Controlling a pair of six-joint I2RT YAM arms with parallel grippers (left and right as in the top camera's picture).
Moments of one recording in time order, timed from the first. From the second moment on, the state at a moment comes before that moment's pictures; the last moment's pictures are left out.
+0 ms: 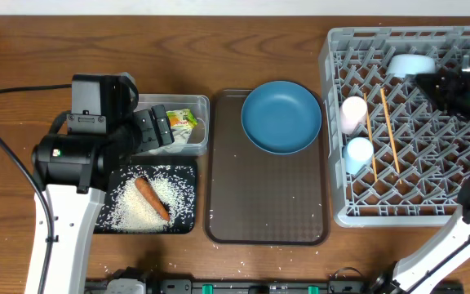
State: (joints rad) left arm -0.08 1.22 1.35 -1.10 0.07 -0.33; right arm -0.58 2.17 1.56 -0.47 -1.14 0.21
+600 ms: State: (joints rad) left arm -0.08 1.22 1.35 -1.10 0.07 -0.33; right arm -0.58 1.83 1.56 -0.62 -0.84 0.05
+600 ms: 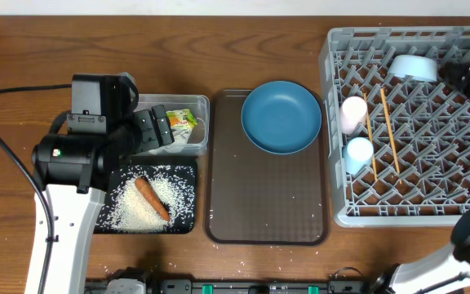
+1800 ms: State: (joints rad) left arm -0.08 1.22 1.35 -1.10 0.07 -0.33; right arm -0.30 2.01 1.56 -0.52 -0.33 -0.01
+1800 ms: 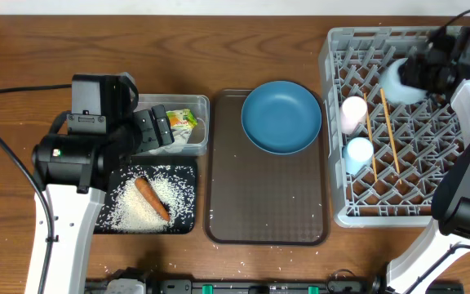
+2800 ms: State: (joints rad) left arm -0.08 1.22 1.35 -1.11 0.07 -0.33; right arm 0.39 1.73 1.56 -0.96 -0.32 -0.05
